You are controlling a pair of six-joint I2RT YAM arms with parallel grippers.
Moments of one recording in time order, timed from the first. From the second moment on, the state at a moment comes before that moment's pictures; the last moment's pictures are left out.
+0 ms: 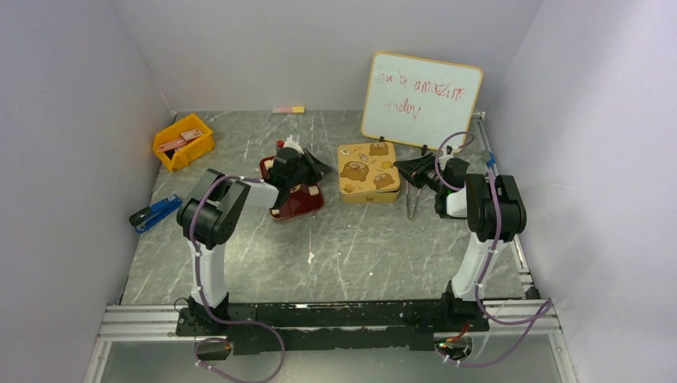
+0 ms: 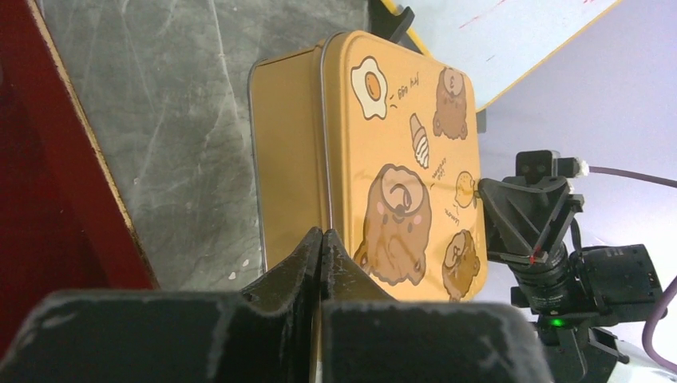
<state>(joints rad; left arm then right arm) -0.47 2.00 1.01 0.66 0.24 -1.03 -0.06 1.94 0.72 1.00 -0.64 1.15</state>
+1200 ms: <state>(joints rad) -0.49 2.00 1.14 0.47 0.16 -0.94 -0.06 1.94 0.72 0.99 -0.64 1.14</state>
